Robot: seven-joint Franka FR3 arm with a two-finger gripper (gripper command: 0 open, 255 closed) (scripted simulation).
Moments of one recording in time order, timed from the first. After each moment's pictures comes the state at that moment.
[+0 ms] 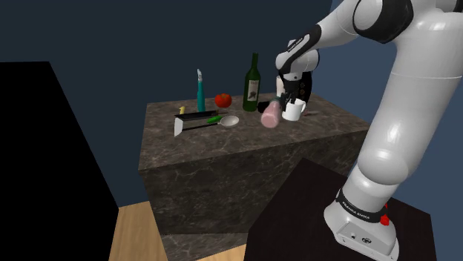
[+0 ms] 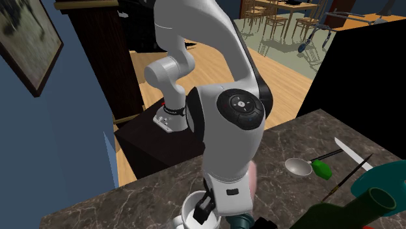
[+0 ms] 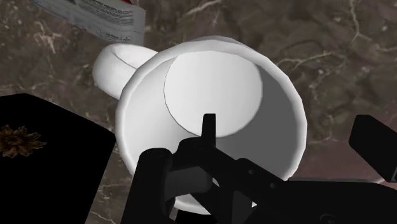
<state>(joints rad) -0.19 0.14 -0.50 -2.13 0.01 2.21 -0.59</state>
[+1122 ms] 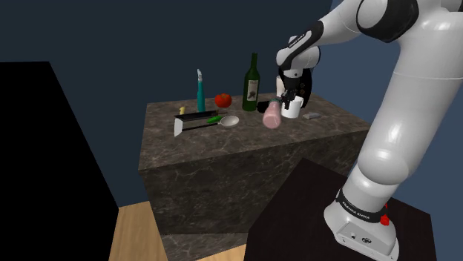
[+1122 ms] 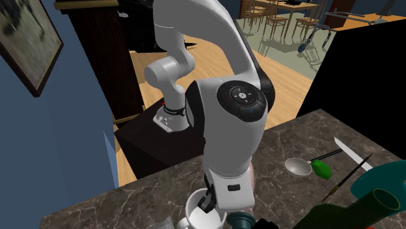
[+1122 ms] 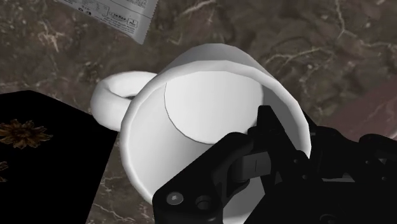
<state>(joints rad) -0.18 0.12 -0.50 -2.12 0.01 2.18 -0.58</state>
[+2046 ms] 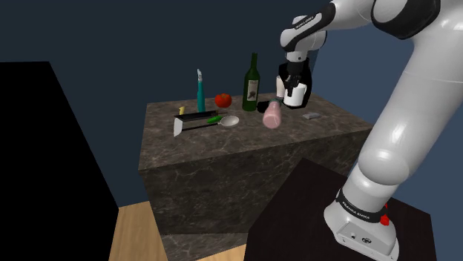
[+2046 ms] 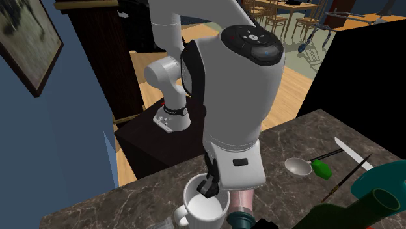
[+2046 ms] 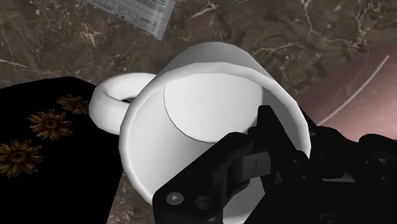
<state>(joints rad) -0.17 0.03 -0.50 -2.02 -0.03 2.00 -0.55</state>
